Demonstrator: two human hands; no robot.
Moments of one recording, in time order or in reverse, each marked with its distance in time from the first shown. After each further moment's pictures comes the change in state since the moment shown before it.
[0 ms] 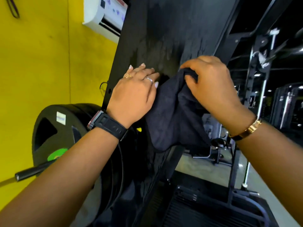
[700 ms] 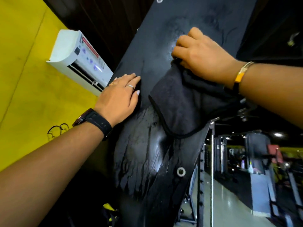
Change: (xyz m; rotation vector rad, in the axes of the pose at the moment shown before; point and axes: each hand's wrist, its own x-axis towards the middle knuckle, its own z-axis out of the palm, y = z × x) left_hand 0.135 -0.097 0.055 -0.196 0.150 -0.025; right_hand 0.215 0.030 -0.023 -0.923 -0.126 -0.655
